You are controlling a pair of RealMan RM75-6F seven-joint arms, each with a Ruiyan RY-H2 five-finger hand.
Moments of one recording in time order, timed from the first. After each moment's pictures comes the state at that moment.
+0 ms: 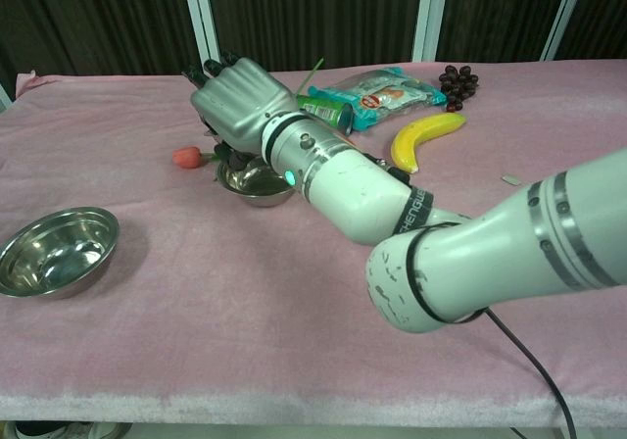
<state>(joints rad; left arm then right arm) -0.02 -1.10 -0.01 -1.57 1.53 1.53 -0.04 1.21 -2.20 0.39 -0.69 -1.29 0.95 -0.70</state>
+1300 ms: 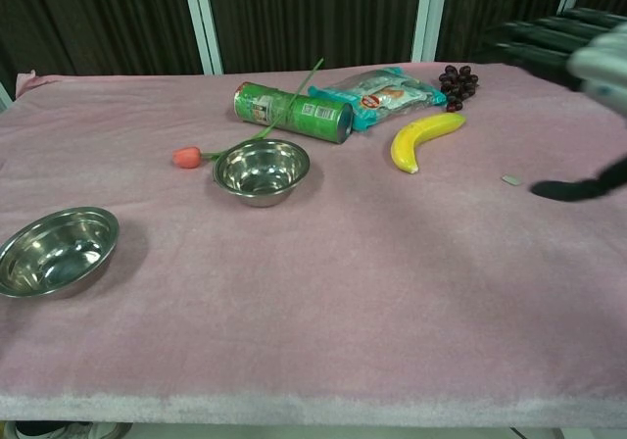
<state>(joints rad) -0.11 -1.22 0.04 -1.52 1.67 1.42 0.01 0.49 -1.33 -0.14 -1.70 -1.59 1.50 -0.57</state>
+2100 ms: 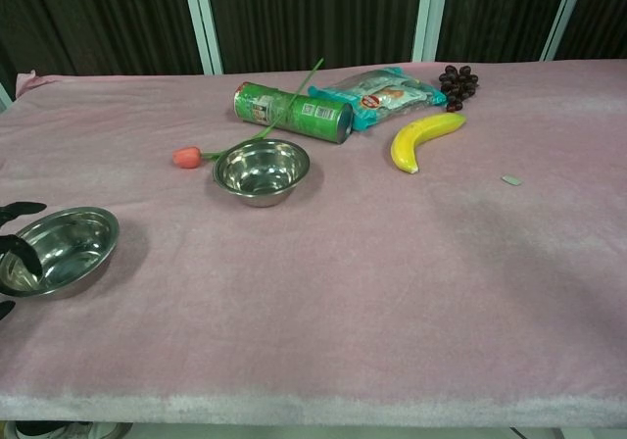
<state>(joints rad) -0.22 -1.55 0.01 -1.16 1.60 1.31 0.02 0.24 -1.24 -0.17 -1.53 -1.75 1.62 -0.30</state>
